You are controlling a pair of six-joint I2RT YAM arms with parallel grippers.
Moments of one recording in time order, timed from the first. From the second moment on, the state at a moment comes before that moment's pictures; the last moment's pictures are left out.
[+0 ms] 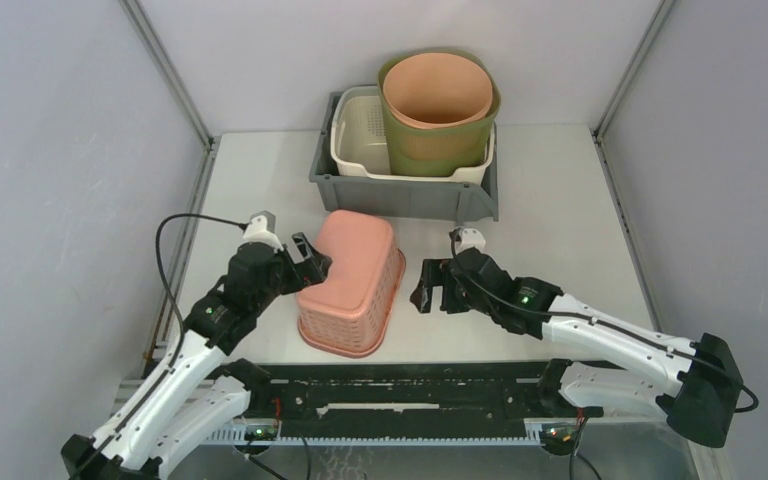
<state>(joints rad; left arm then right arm) -0.50 0.67 0.66 -0.50 -0.16 -0.66 0.94 1.04 0.74 -0.45 0.17 0.76</state>
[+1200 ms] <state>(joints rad) -0.86 1.24 0.78 -0.04 -0.25 -0.75 0.91 0.84 0.72 -0.57 0.21 0.74</state>
